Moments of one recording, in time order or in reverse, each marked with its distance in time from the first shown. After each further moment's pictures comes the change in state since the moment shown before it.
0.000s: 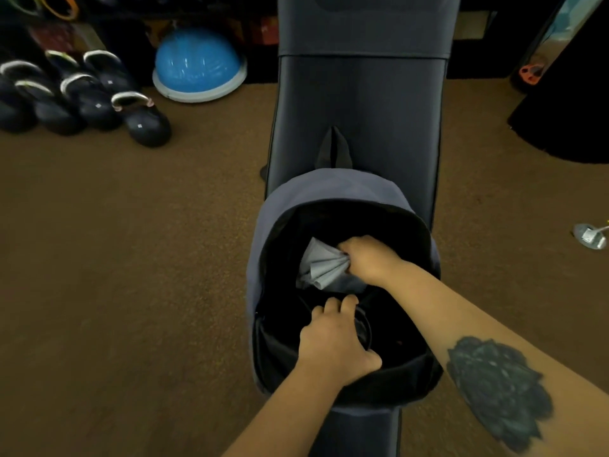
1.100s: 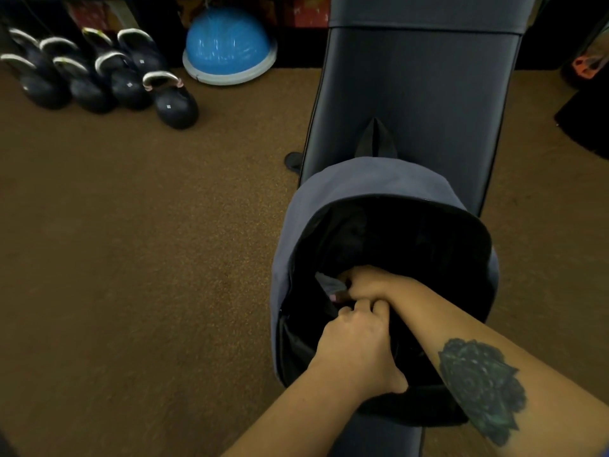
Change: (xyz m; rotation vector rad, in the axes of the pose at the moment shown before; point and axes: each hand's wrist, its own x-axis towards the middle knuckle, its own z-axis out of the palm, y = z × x) left_hand -0.021 -0.007 -0.024 0.086 0.005 0.153; right_hand 0.026 -0.025 0.060 0.046 -0.417 0.030
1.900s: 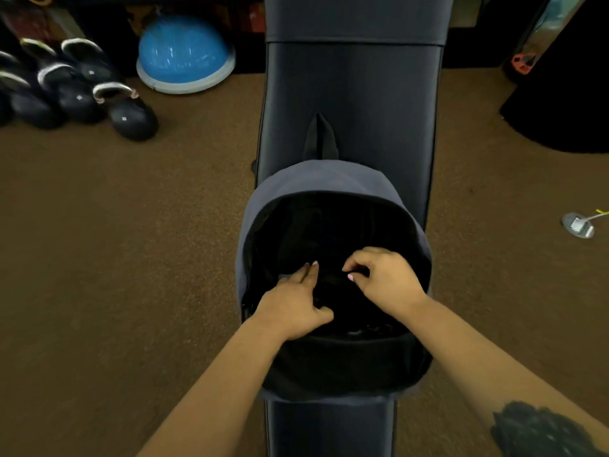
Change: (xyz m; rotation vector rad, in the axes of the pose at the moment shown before) left_hand 0.057 -0.054 -0.012 -0.051 -0.105 -0.061; right_hand -0.082 0.052 -0.004 0.230 0.796 -0.173
